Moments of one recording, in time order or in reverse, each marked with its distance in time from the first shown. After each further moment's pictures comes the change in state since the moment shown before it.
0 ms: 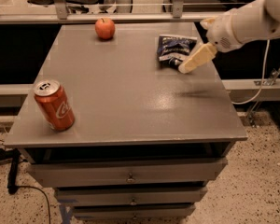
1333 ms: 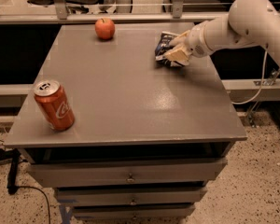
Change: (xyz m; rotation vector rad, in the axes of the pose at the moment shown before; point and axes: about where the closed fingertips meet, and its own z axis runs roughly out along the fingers) arm -0.002 -0.013 0.089 -0.030 -0.063 0.015
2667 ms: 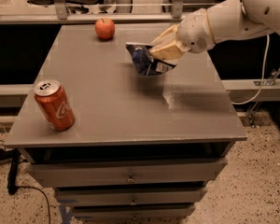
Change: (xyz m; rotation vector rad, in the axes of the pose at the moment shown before) arm -0.092 0.102 -0.056 -0.315 -0.216 -0.132
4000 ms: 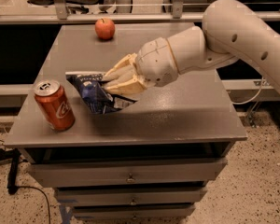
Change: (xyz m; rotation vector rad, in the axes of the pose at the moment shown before) arm -0.072 0.145 0.062 -0.274 -0.217 -0.188
